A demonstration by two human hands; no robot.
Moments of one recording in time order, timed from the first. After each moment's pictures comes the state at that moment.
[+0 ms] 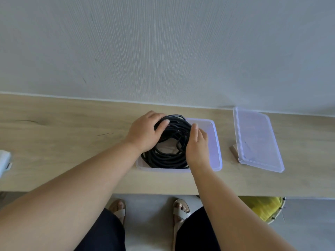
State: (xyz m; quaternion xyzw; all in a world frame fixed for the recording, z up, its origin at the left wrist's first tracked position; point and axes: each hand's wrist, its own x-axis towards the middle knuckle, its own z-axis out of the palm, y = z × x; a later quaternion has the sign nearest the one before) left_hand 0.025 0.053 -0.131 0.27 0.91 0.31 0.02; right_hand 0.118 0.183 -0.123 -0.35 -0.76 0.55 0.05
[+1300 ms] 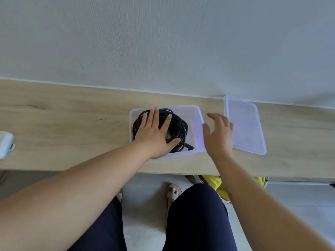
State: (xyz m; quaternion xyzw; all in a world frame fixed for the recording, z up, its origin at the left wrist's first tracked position) left_hand 0.092 0.071 -0.116 0.30 0.93 -0.01 0.19; right_hand 0.165 0.245 -0.107 -0.26 -0.92 0.27 0.14
